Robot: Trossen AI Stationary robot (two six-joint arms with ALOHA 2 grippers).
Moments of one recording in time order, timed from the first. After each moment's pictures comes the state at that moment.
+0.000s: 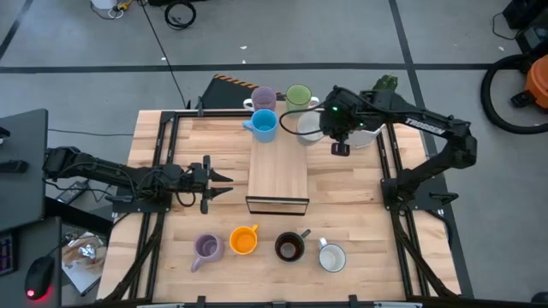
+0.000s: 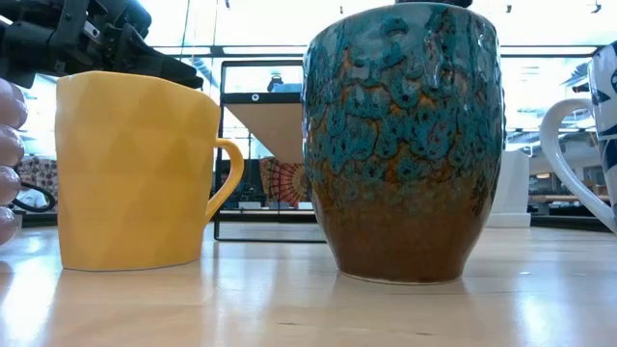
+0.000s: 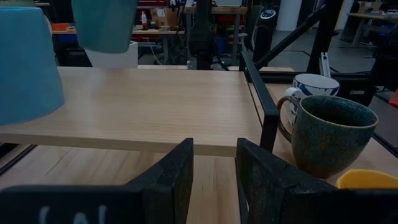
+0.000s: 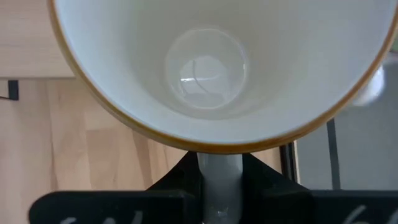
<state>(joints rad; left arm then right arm) -0.11 0.76 0.18 0.47 -0.17 -0.03 -0.37 1.39 1.51 -1.20 0.12 -0.34</state>
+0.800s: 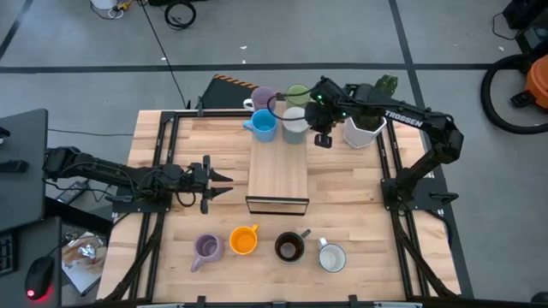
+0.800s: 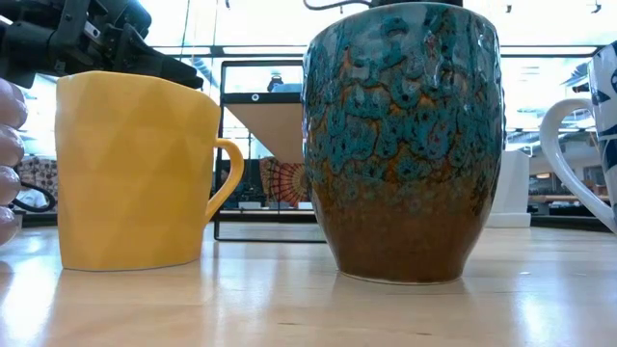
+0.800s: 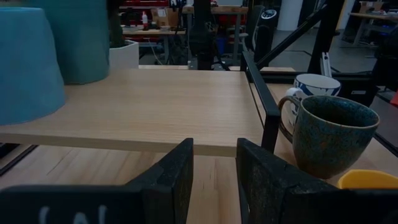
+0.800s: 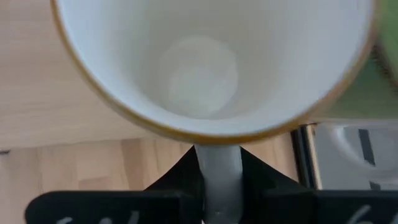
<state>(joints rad) -0.11 0.76 0.18 0.47 -0.17 -0.03 -0.48 1.54 1.51 -1.01 -0.04 -0.36</state>
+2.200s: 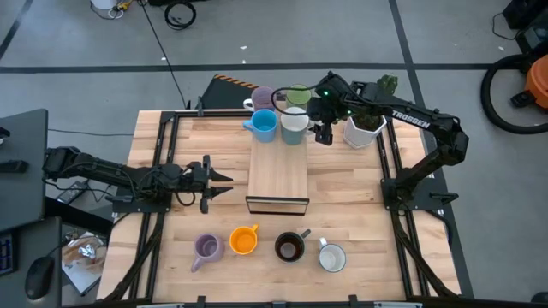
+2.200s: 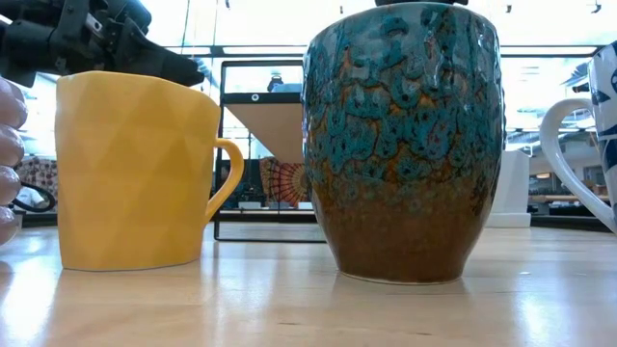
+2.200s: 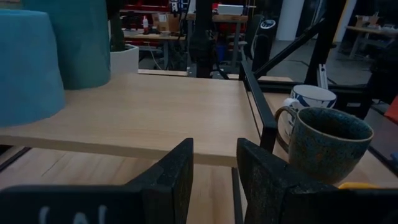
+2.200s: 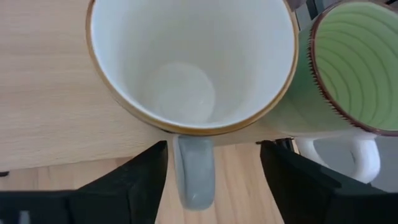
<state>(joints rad) -0.11 0.76 0.18 0.50 -0.17 -0.07 -0.49 1.49 1.51 -0.95 -0.05 -0.35</state>
